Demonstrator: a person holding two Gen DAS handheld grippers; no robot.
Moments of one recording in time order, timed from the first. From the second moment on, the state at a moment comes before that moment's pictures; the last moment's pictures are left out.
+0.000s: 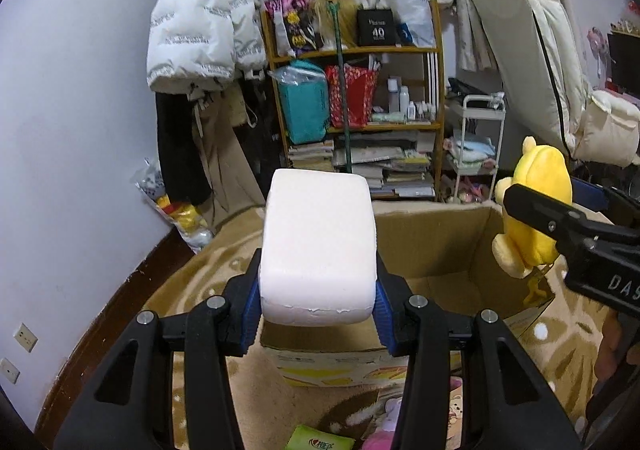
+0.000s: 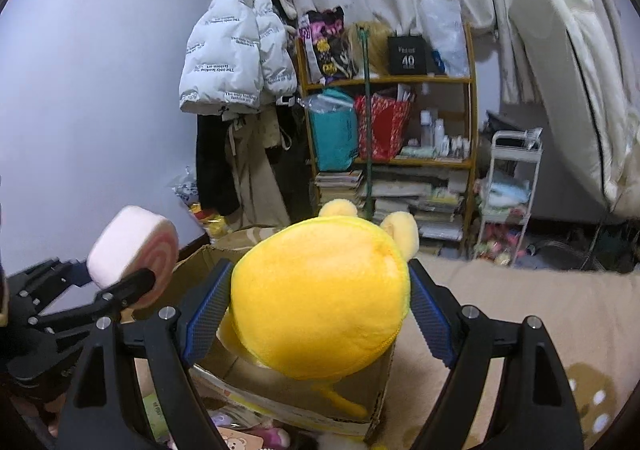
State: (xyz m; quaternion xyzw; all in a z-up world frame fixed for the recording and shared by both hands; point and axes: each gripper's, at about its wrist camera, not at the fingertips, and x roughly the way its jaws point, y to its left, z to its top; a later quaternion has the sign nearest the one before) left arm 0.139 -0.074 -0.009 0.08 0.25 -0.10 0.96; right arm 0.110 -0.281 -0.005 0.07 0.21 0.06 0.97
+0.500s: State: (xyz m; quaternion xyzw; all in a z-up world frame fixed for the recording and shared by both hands) left arm 0.150 -0.074 -0.029 0.08 0.29 -0.10 0.95; right arm 0.120 -0.281 -0.027 0.11 0.25 0.10 0.96
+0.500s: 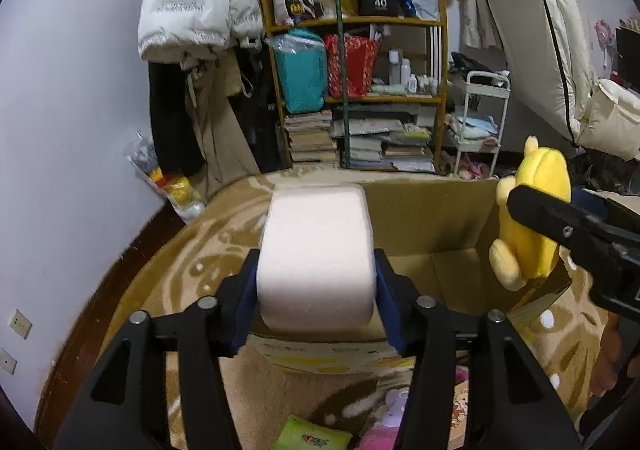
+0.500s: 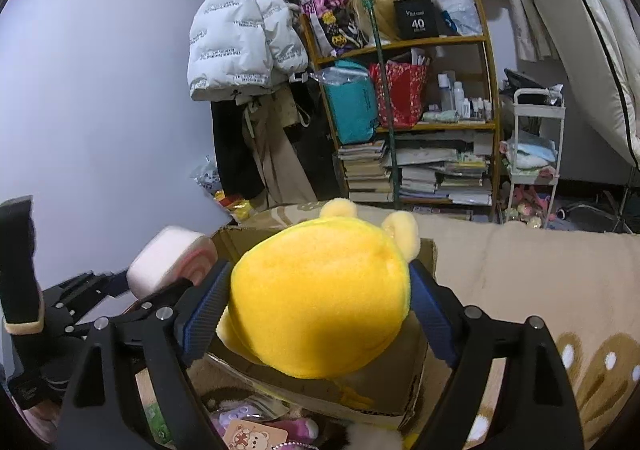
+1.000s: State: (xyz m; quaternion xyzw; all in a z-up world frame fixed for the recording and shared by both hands) left arm 0.144 -0.065 -0.024 0.09 0.29 -0.08 0.95; right arm 0.115 -0.284 -0.027 0.10 0.26 0.08 0.96
